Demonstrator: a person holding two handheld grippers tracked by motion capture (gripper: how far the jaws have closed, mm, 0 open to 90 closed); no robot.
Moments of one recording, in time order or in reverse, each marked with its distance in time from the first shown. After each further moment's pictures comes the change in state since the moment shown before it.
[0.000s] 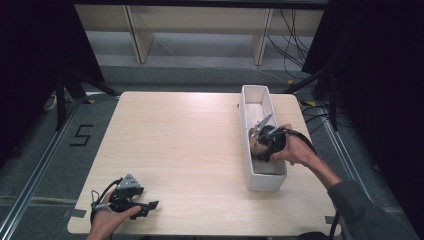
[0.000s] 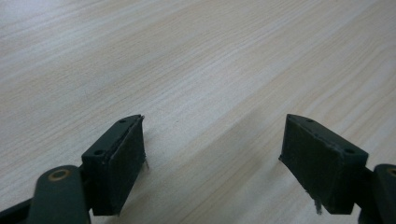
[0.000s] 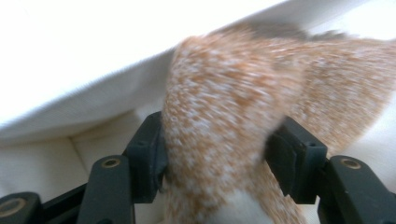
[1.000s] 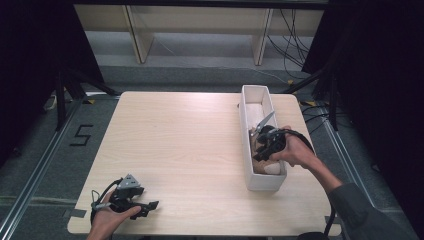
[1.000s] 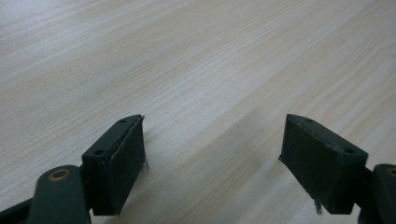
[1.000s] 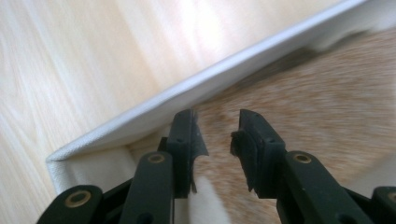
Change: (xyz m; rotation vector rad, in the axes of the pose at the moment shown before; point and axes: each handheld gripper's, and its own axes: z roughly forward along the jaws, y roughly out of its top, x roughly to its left) left arm 0.000 0.001 -0.001 0.003 -0.002 0.008; right arm 0.008 0.003 -0.011 -0.032 0.130 0.062
